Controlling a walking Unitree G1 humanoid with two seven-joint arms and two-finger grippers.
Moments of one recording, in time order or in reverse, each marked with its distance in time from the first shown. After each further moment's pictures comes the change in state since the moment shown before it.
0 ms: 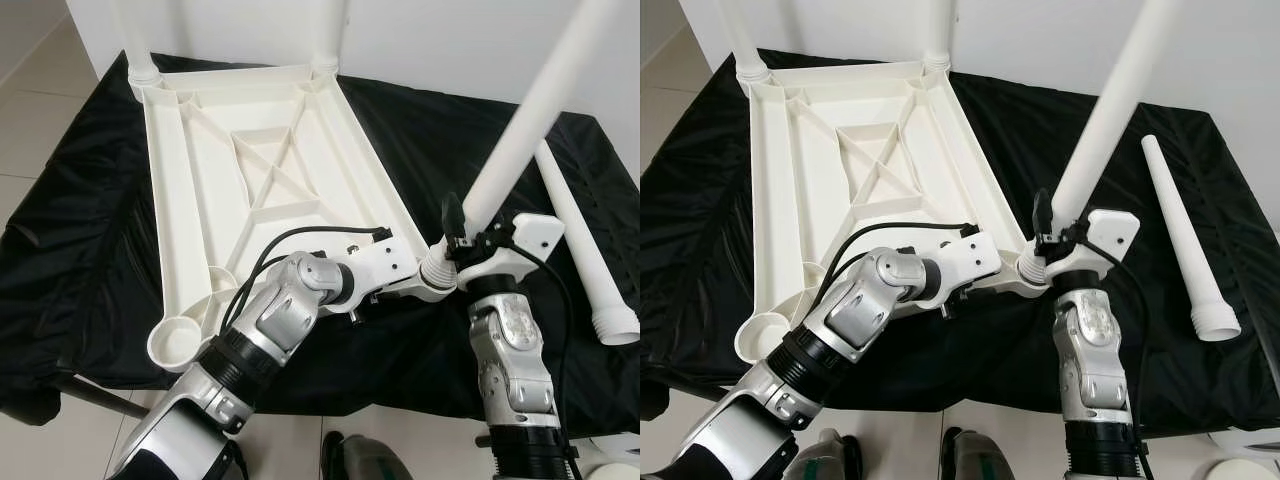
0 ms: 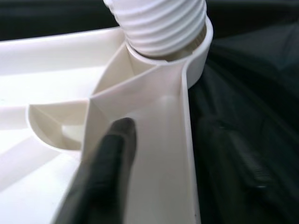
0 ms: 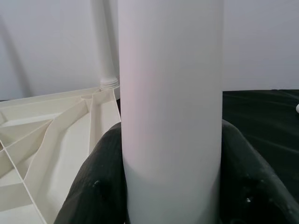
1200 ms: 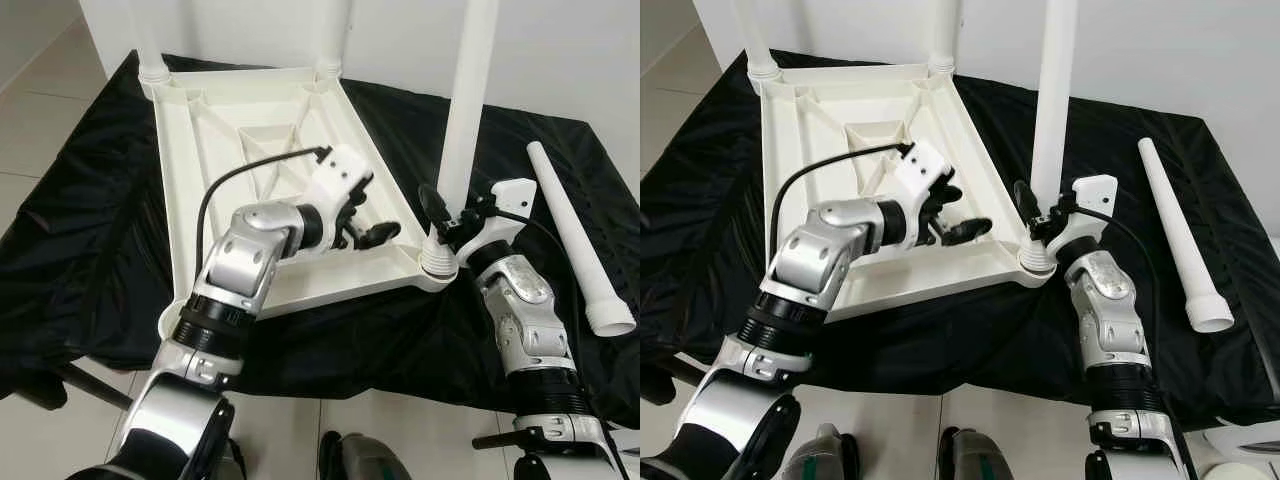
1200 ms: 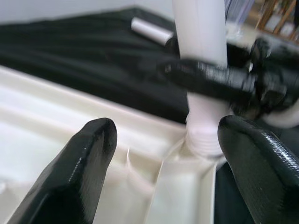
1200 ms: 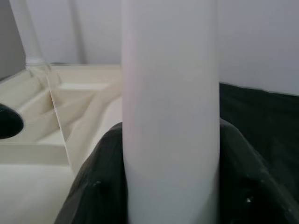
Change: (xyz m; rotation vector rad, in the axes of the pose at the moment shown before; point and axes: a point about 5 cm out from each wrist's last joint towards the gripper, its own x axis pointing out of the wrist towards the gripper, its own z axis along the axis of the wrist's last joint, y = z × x) left arm -0.050 0.063 0.025 -0.381 -0.358 0.126; right arm 0.039 -0.017 -0.001 -0.061 0.041 0.290
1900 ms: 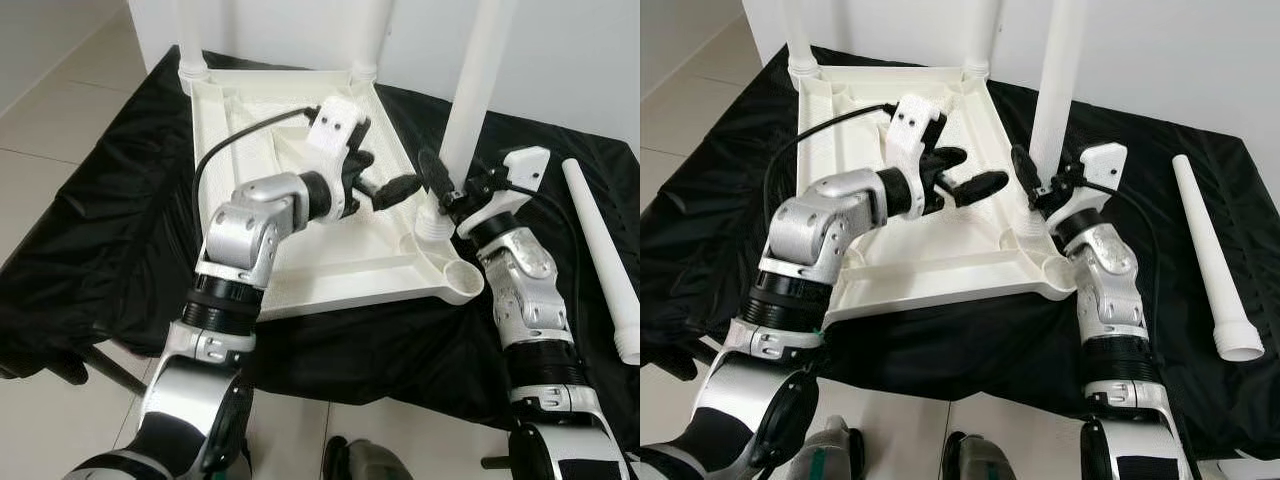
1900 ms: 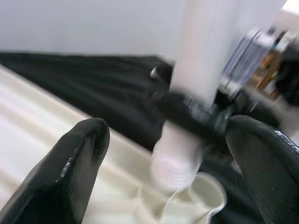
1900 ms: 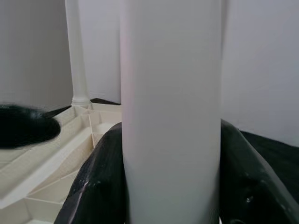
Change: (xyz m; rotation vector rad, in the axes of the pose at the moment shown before) left arm 0.003 0.002 0.035 -0.146 -0.161 0.014; right arm 0.022 0.000 0.024 -0.013 -0.140 0.063
